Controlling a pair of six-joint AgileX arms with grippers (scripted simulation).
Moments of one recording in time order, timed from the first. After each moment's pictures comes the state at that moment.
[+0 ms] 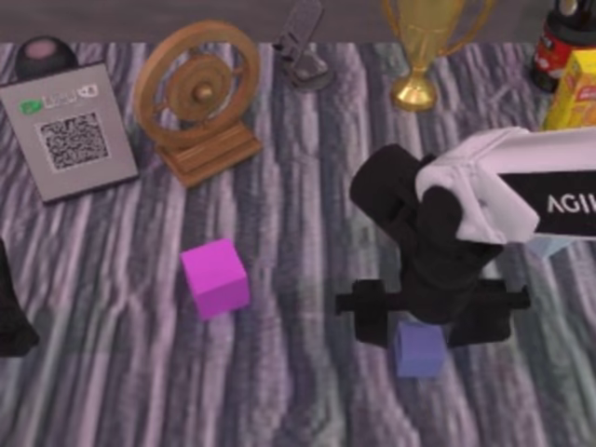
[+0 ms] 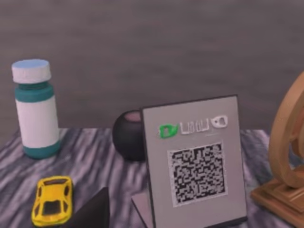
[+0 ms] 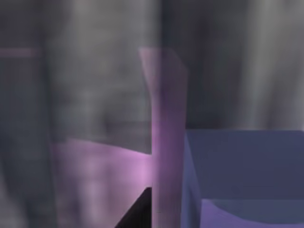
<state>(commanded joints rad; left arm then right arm) 0.00 0.00 0.00 0.00 0.00 0.00 0.67 1.96 1.19 -0.79 0.03 0.68</state>
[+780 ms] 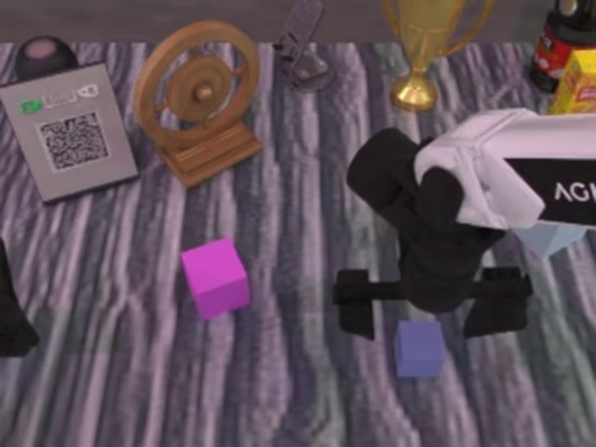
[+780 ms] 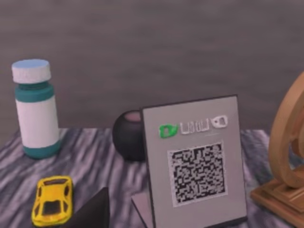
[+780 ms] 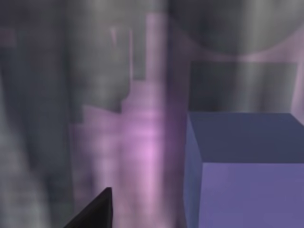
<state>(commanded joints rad) 0.00 0.00 0.00 0.00 0.00 0.00 0.68 1.93 1.24 -0.86 0.03 0.68</state>
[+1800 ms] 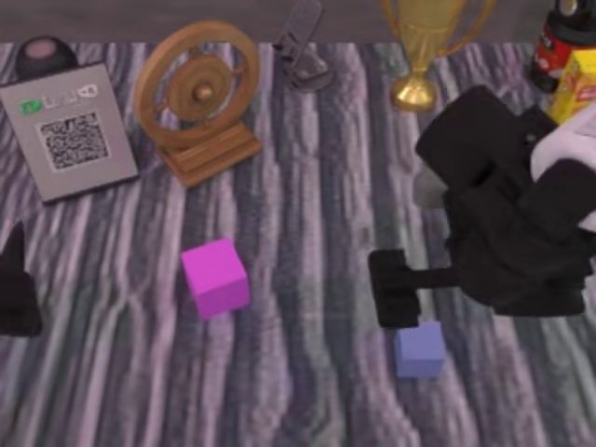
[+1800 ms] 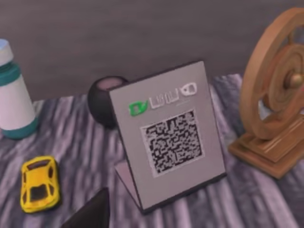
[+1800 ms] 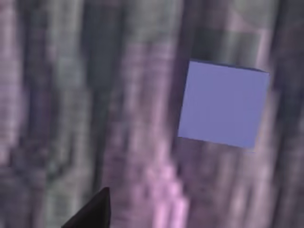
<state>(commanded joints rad) -0.08 0.28 0.26 -0.18 0.00 0.11 0.69 1.56 1.11 -0.88 0.01 0.57</state>
